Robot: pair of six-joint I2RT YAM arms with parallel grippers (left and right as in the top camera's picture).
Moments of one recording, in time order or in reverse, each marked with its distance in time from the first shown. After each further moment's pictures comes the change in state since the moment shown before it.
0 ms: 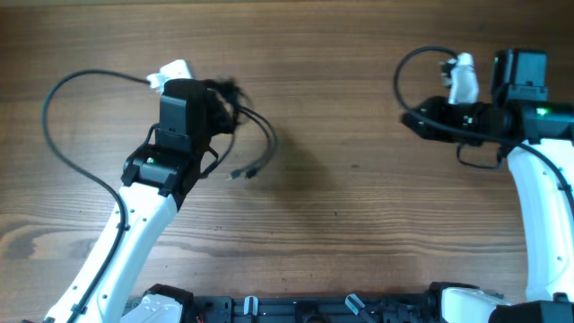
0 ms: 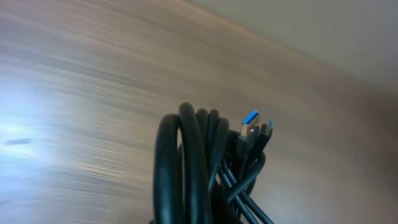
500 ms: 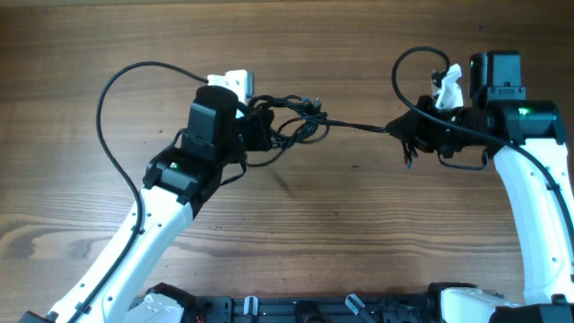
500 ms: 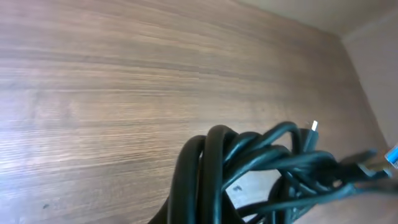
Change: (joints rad) left arm -0.124 0.006 0.001 0.029 0.238 0.040; right arm 0.051 0.000 -0.003 -0.080 0.116 0.442
